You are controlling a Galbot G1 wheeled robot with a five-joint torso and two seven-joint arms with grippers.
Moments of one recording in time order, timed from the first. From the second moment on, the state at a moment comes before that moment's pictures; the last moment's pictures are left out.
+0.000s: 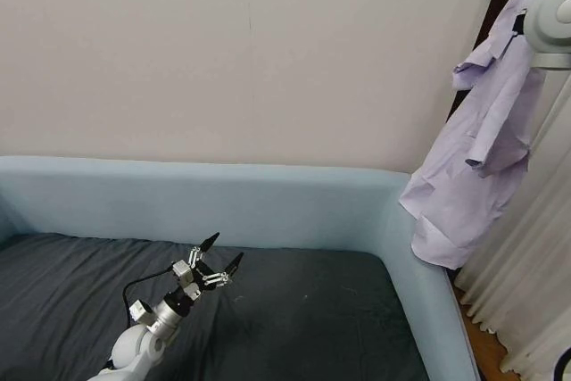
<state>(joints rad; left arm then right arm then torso) 0.99 -1.09 -0.32 -1.34 -0.83 -0.54 0.80 0.84 0.64 -0.86 1.48 1.79 -0.55 1.23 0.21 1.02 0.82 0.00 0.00</state>
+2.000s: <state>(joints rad) 0.89 -1.06 -0.24 -1.16 -0.93 -0.59 0.87 0.68 1.05 -0.66 0.72 1.43 -0.47 1.00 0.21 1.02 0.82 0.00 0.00</state>
